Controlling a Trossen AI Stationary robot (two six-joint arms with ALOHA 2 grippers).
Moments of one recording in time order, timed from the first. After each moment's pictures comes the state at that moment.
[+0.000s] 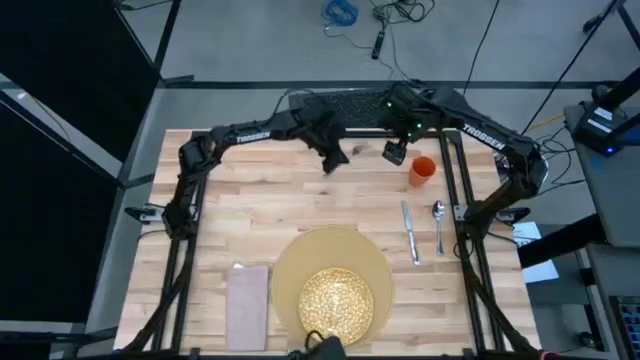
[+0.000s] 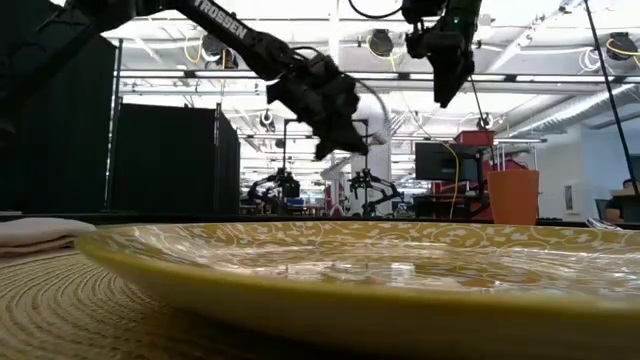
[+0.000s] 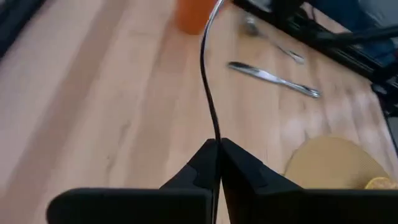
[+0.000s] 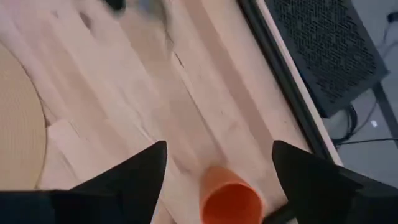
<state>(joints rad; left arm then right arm) 0.56 2.09 1.73 -0.52 0.64 0.01 -0.60 1.55 1.66 -1.38 0.09 -0.12</state>
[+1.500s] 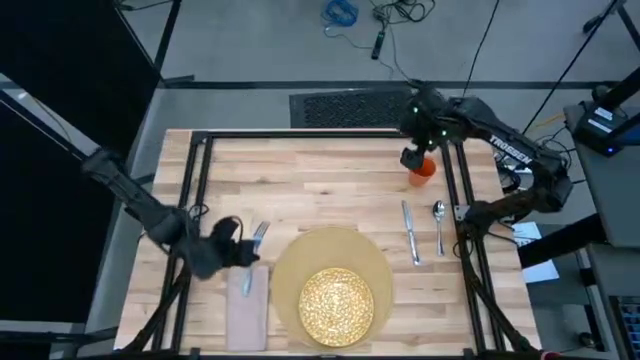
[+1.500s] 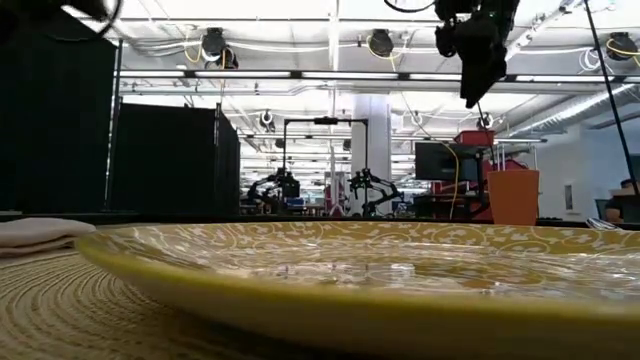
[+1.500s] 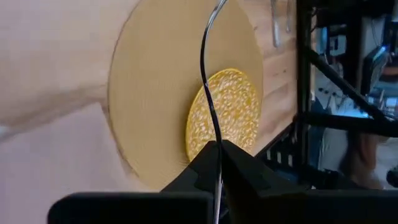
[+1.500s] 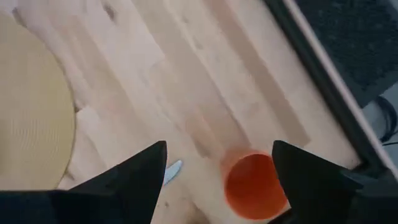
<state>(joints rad) -0.75 1.09 0.87 -0.68 -0.50 -2.00 -0.62 1.31 1.39 -1.27 -0.03 -0.07</state>
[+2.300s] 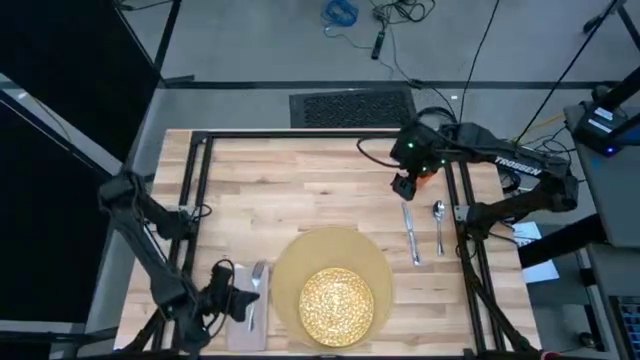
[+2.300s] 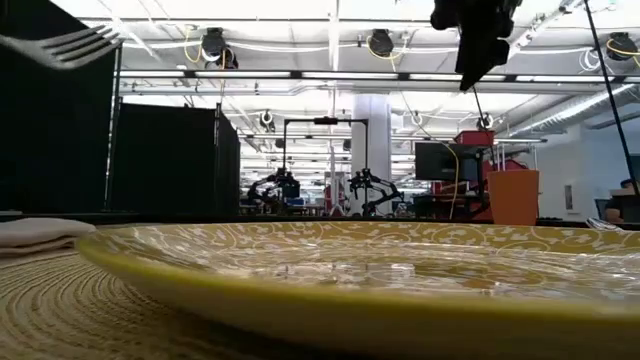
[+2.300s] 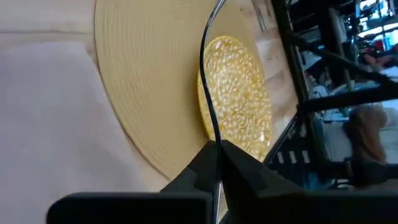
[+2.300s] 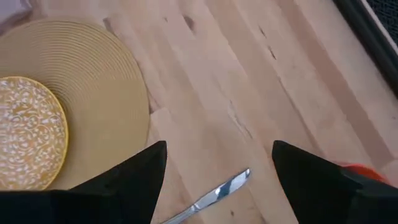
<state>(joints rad) -1.10 1.55 0.87 -0.45 -0.90 -2.18 -0.31 1.25 1.35 -1.20 -0.03 0.21</state>
